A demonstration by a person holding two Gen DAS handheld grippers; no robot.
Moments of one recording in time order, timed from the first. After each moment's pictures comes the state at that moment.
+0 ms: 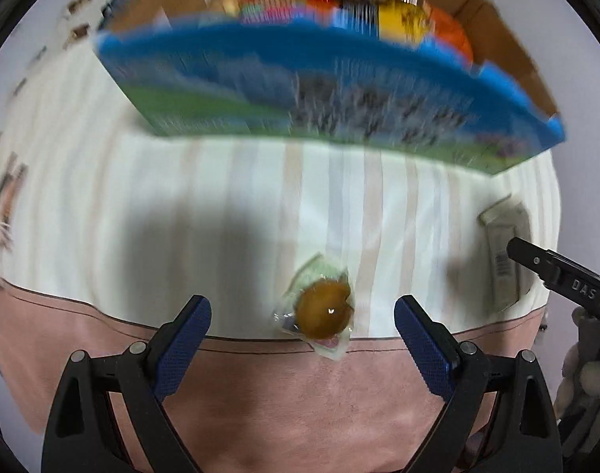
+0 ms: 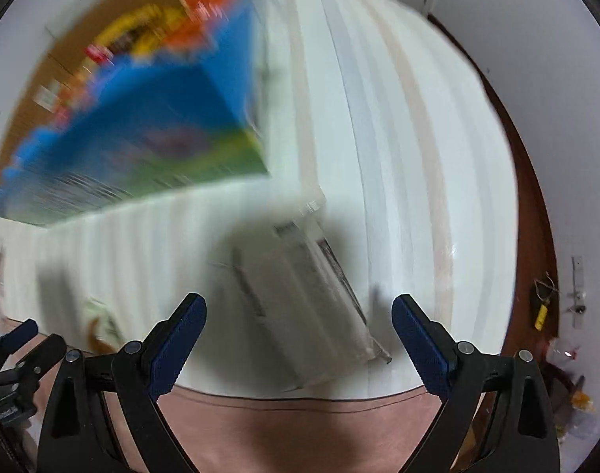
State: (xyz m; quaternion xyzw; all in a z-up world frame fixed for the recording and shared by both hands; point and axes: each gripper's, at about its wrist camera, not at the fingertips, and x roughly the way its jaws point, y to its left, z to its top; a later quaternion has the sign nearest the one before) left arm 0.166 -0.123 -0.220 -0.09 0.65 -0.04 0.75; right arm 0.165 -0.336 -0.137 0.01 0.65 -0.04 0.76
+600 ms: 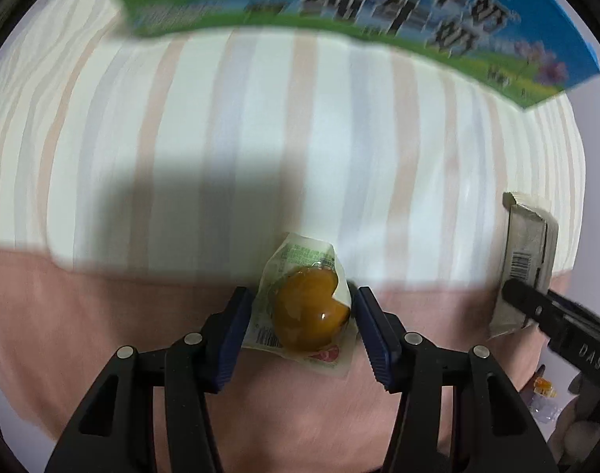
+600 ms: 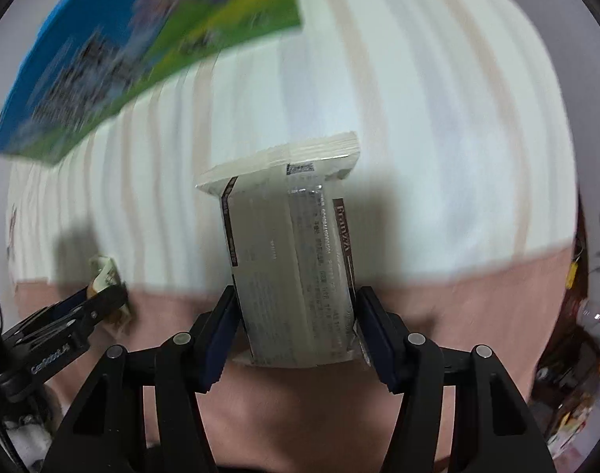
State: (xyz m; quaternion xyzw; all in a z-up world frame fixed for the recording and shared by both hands) left arm 0.111 -0.126 -0.275 -0.09 0.69 -0.04 0.71; right arm 0.082 -0.311 -0.184 0.07 0.69 -0.01 0.72
